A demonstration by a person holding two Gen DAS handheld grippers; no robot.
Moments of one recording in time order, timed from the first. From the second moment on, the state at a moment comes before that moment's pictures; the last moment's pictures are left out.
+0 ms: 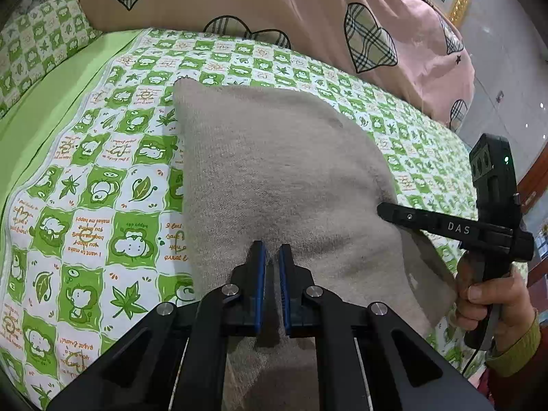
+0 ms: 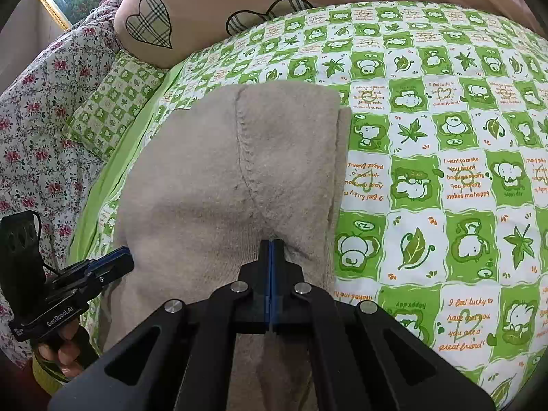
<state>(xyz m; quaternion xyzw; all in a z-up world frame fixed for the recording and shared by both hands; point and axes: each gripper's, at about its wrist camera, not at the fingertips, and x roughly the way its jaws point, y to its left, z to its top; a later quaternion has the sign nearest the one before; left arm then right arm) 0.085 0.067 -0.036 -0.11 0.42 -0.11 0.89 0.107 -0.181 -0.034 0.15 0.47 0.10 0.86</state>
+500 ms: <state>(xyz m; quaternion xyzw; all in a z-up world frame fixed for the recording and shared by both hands) -0.009 0.059 -0.020 -0.12 0.42 -0.14 0.89 0.015 -0.170 0.004 0.15 0.44 0.15 0.87</state>
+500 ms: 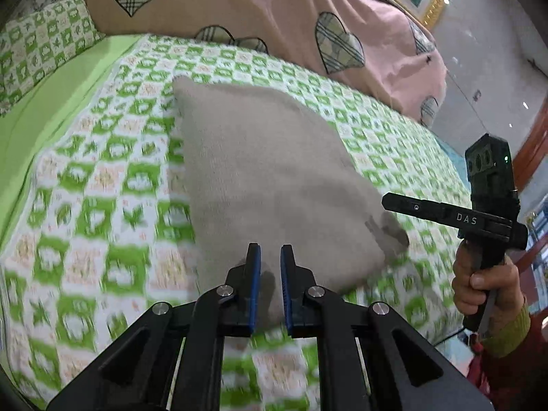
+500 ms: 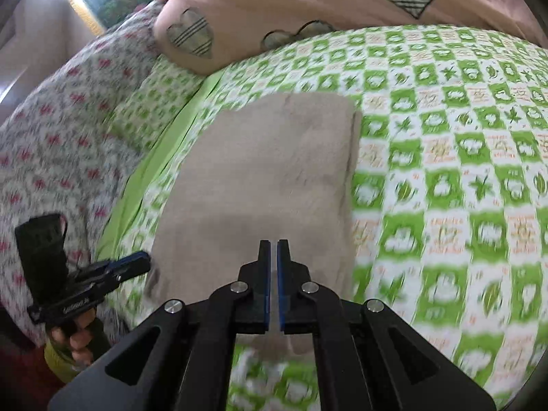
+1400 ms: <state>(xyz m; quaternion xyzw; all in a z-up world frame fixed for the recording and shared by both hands) -0.047 0.043 -0.036 -0.09 0.46 -0.07 0.88 -0.041 -0.178 -0.021 0.11 0.49 0.06 0.86</state>
